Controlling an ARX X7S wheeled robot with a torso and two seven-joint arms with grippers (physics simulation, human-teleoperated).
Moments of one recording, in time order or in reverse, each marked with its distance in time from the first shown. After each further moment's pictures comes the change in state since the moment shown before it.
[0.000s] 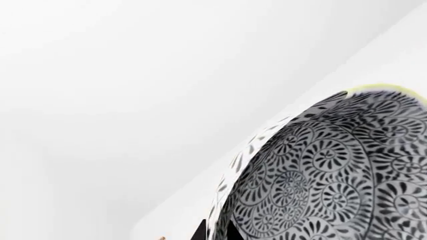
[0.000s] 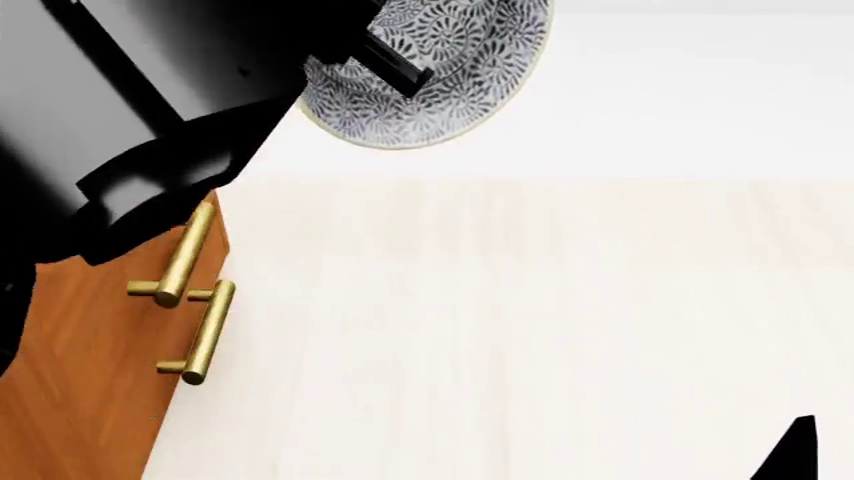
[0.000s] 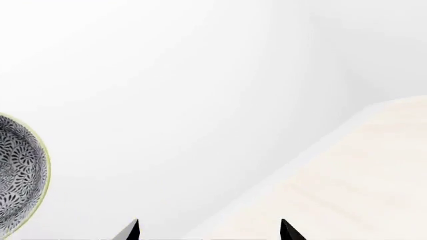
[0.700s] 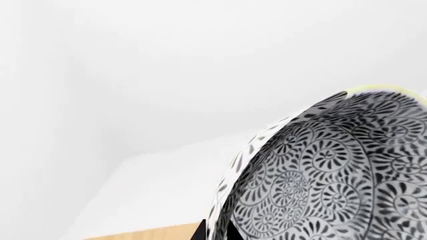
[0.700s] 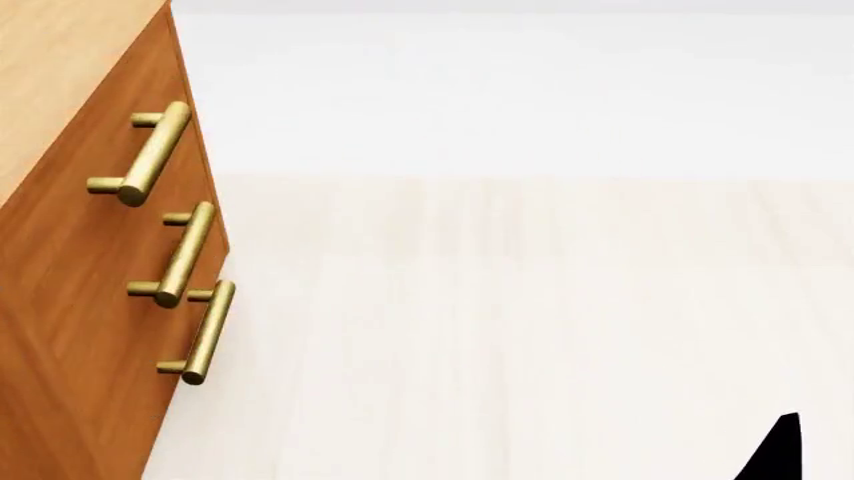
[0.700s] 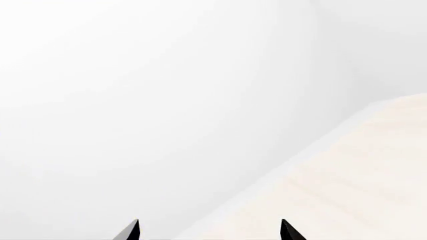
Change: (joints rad) left arm -0.376 0.001 0.086 -0.616 -0.416 0.210 -0.056; right arm 0.013 -0.004 -0.011 0.006 -0.013 0.018 0.003
